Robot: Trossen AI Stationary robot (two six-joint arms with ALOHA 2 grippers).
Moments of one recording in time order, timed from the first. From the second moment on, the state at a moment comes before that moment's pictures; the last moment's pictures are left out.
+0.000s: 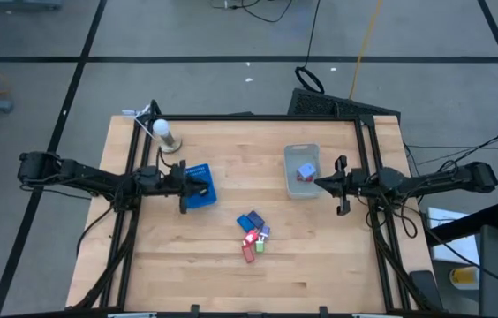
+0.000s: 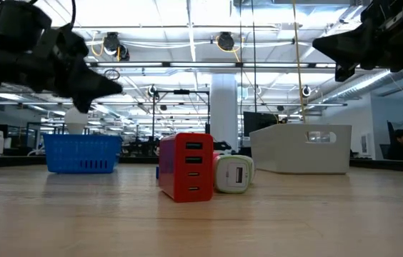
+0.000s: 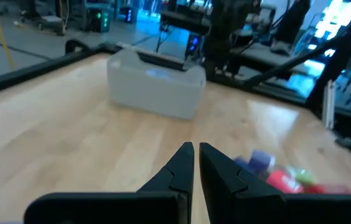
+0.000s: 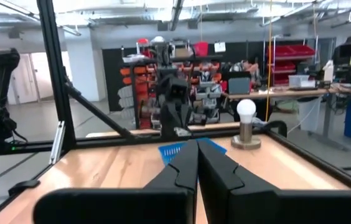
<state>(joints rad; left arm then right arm) 0.05 0.99 0.06 0.83 -0.02 -0.23 0.07 0.46 0.01 0.62 0.13 0.05</state>
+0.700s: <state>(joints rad) -0.25 1.13 0.72 -0.03 -0.21 -0.31 0.07 0.48 0.01 0.62 0.13 0.09</state>
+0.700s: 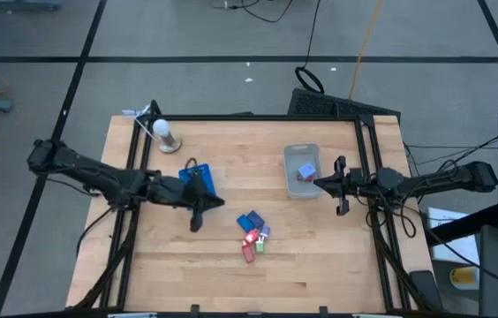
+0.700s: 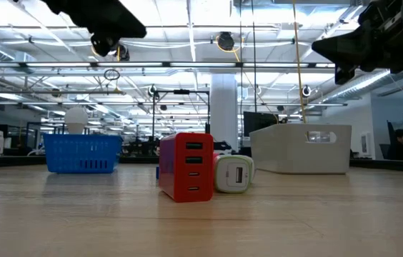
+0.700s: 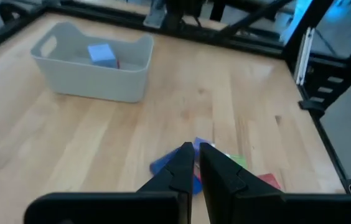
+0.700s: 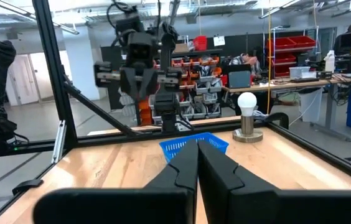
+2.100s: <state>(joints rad) -0.08 1.89 1.22 -0.48 0.10 0.31 0.07 0.56 0.01 0.62 0.14 0.12</state>
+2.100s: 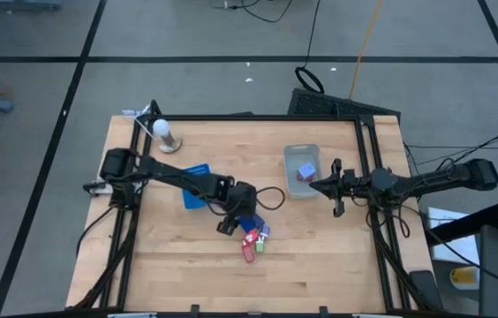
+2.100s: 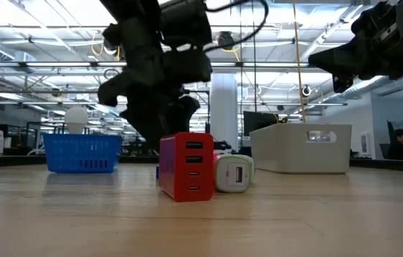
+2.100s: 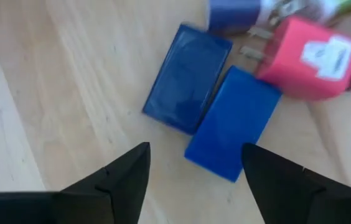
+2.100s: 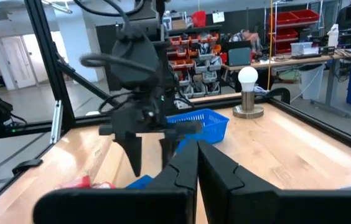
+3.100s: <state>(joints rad) -0.16 1.93 1.22 -0.72 0.00 0.11 0.07 0.60 0.01 0.62 0.18 0.15</state>
